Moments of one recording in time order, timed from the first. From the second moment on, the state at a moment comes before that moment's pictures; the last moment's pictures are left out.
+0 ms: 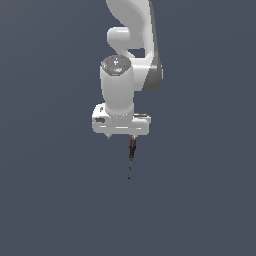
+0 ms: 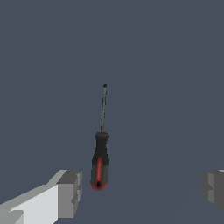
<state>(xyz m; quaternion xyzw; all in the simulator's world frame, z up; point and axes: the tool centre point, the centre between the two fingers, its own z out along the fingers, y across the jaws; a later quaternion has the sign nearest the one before) 0.008 -0.025 0.179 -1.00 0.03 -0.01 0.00</state>
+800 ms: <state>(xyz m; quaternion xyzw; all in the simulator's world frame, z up) 0.013 -0.024 0.183 -1.00 0.00 -0.02 -0.01</state>
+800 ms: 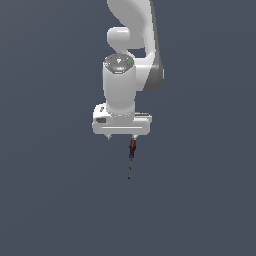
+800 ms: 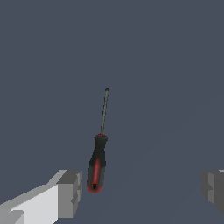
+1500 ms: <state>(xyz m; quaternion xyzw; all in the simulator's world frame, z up) 0.016 0.003 0.110 -1.00 0.03 -0.01 0.00</state>
